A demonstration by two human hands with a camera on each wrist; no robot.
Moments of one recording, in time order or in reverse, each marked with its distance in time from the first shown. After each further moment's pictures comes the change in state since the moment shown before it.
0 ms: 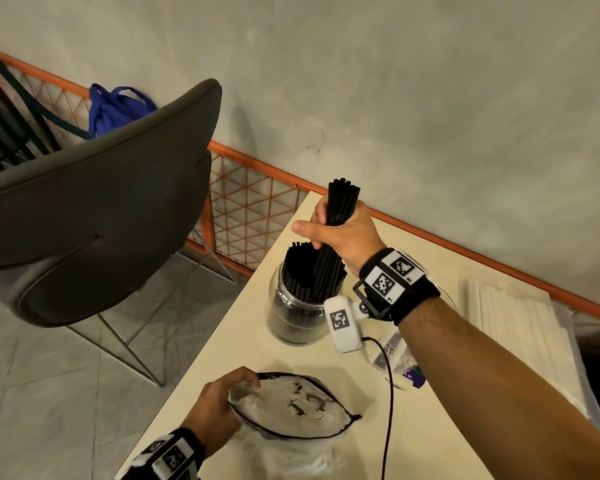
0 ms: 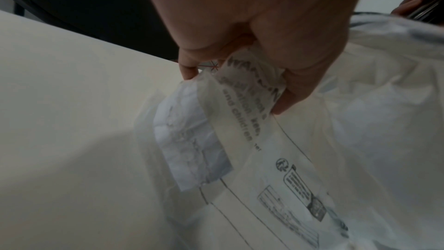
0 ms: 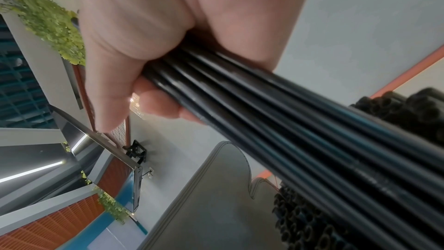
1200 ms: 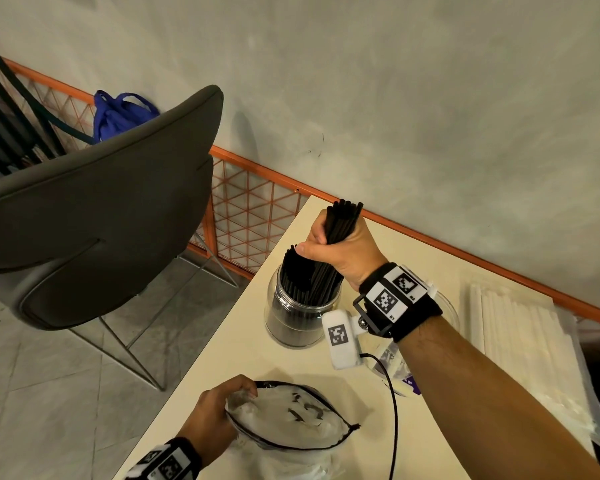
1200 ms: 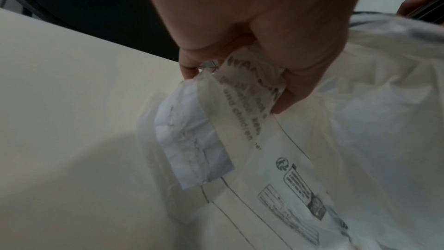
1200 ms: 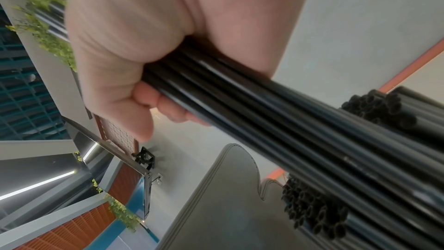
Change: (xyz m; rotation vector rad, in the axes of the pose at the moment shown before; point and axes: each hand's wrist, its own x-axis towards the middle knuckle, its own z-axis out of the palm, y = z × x) left_hand -0.004 -0.002 0.003 -0.003 0.029 0.020; right_hand -0.014 0.003 -0.005 -0.003 -0.122 -0.082
